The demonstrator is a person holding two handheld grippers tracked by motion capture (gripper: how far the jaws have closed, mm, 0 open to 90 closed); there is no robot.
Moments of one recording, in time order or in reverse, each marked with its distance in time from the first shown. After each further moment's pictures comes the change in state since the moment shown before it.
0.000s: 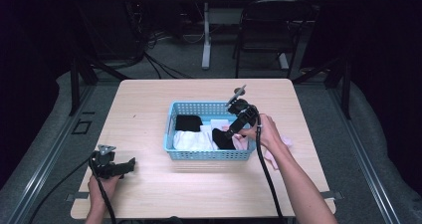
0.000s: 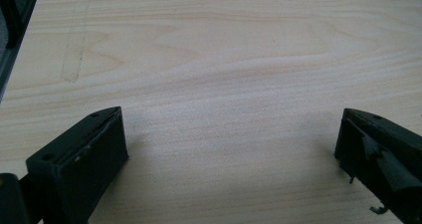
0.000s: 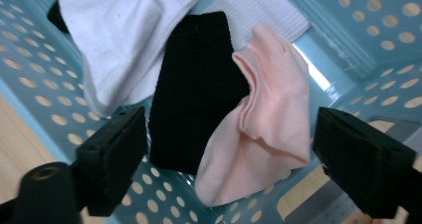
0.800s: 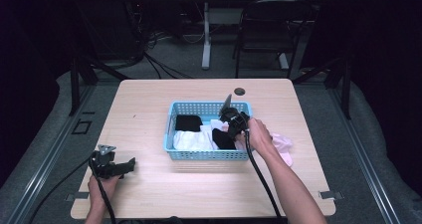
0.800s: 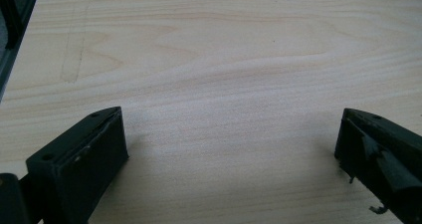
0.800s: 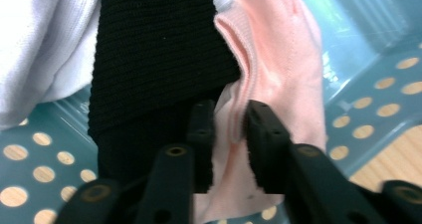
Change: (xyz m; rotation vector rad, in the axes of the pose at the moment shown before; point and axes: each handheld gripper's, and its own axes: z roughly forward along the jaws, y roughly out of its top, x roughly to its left) left arm 0.000 0.000 0.000 0.000 -0.002 0.002; right arm 0.006 0.010 0.049 0.198 -0.131 0.000
